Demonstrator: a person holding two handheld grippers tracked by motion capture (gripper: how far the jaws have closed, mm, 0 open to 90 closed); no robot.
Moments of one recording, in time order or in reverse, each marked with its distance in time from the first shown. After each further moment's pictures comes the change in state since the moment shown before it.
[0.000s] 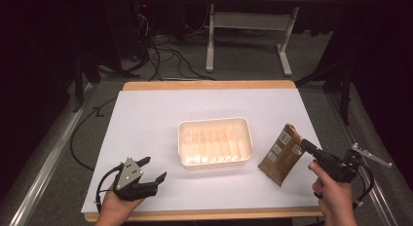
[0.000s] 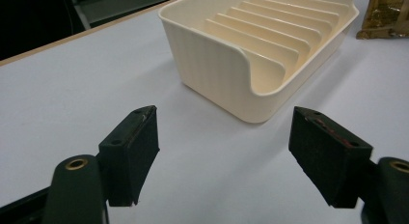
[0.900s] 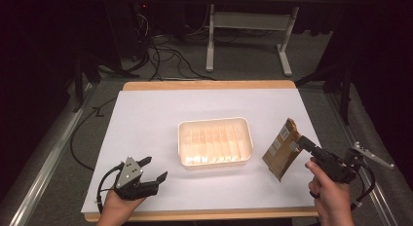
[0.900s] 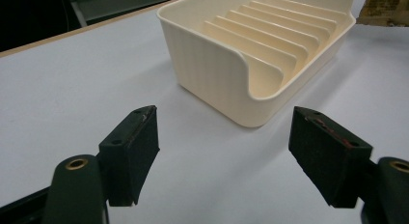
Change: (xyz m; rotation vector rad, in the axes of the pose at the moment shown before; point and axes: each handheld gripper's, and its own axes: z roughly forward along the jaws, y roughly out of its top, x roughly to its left) left arm 0.000 -0.001 0.003 -0.016 -0.013 -0.040; right arm 0.032 0.006 0.003 -0.059 0.071 -0.004
